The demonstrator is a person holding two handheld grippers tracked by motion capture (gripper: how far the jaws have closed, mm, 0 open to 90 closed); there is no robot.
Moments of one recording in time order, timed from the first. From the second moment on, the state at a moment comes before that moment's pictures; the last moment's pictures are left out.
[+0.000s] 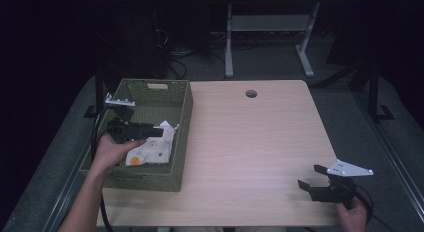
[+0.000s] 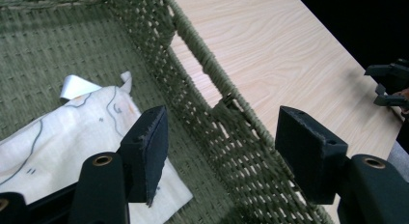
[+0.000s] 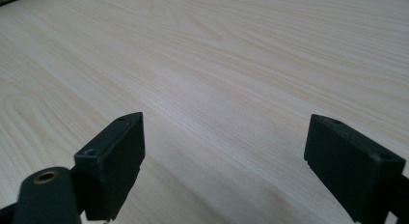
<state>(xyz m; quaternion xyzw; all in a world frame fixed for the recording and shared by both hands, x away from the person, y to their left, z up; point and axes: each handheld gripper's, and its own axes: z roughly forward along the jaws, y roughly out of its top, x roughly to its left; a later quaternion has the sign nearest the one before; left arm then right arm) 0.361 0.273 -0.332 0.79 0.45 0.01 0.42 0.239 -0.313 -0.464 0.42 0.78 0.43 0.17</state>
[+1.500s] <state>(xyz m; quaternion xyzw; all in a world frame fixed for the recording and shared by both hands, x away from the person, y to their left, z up) 0.356 0.187 -0.310 0.82 0.36 -0.01 0.45 0.238 -0.317 -0.463 0.42 0.78 0.43 0.17</state>
